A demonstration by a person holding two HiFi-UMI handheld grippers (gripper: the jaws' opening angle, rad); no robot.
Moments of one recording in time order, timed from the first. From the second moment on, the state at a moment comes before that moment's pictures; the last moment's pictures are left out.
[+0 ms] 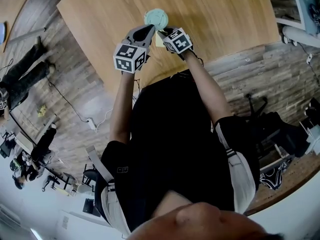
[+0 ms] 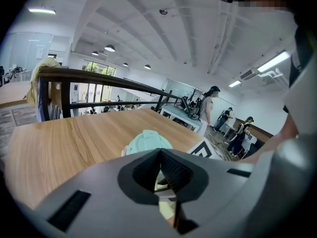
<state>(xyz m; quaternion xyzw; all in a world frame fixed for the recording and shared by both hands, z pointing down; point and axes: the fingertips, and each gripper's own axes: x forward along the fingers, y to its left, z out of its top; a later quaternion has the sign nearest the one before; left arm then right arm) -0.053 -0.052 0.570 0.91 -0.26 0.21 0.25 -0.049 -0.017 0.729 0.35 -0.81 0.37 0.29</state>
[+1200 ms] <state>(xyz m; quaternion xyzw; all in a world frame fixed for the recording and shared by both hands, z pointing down) -0.062 -0.052 0.570 0.90 -0.28 0.18 0.27 -0.049 -0.016 0.642 0.37 -0.84 0.33 0.22</state>
